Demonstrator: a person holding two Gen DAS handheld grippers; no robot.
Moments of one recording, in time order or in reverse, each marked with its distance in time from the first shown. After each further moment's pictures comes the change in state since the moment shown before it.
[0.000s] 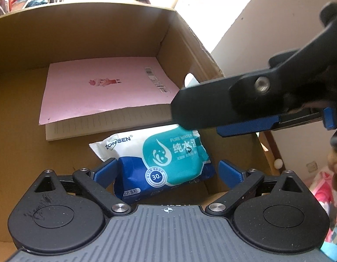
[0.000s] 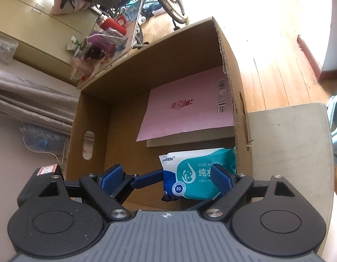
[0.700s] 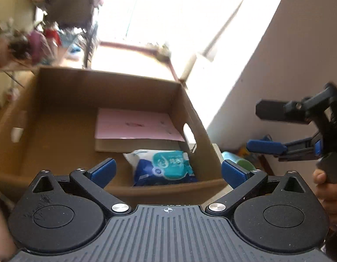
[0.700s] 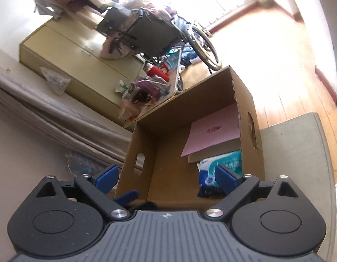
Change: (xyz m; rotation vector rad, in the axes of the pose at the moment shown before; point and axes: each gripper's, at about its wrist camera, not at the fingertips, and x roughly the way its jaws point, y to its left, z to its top) left arm -0.142 -0.045 -0.075 -0.067 -0.384 0.135; right arm -0.107 -0.010 -0.079 -0.043 -0.296 0.239
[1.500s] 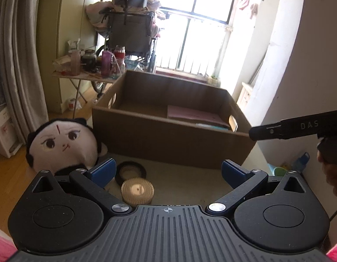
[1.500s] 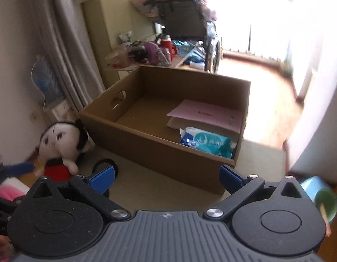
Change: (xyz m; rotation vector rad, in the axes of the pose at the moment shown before) left arm -0.128 0.007 -0.124 -0.055 -0.178 0.273; right arm 0.000 0.099 -0.123 -0.676 0.047 -0.342
